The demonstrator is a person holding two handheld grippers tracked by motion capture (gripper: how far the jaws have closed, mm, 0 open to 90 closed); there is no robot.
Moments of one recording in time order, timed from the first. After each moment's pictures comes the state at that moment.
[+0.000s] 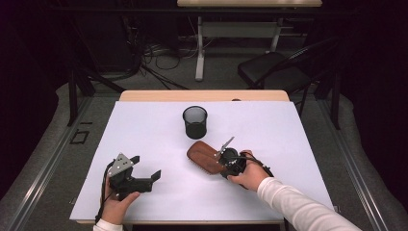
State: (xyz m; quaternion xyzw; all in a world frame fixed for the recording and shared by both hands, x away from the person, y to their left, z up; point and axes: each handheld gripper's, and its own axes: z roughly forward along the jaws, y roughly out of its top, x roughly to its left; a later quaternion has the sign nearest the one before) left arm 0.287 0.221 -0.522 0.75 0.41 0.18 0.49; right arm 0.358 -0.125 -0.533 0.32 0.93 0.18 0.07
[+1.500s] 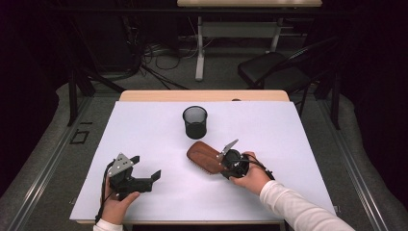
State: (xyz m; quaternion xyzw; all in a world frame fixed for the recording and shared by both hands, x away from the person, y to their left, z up) left arm 0.287 0.221 -0.522 0.75 0.41 0.18 0.49; right arm 0.351 -0.132 -0.534 0.31 0.92 0.21 0.09
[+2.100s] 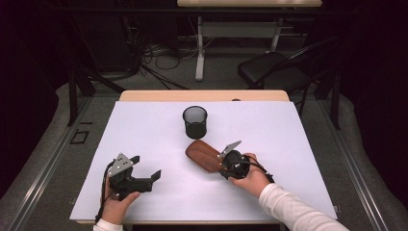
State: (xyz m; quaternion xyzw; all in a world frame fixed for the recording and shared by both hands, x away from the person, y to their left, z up) left arm 0.288 0.221 -0.523 0.75 0.41 0.18 0.49; right arm 0.347 -0.134 -0.534 0.32 0.91 0.25 0.10
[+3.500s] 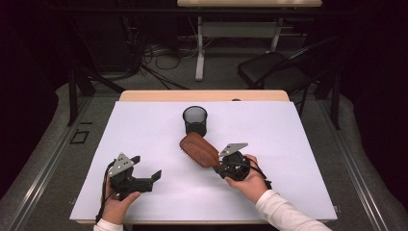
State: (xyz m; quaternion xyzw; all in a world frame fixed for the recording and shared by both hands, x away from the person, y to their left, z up) left arm 0.288 0.220 -0.523 0.75 0.41 0.18 0.48; right arm 0.330 -0.130 -0.517 0.33 0.87 0.35 0.12
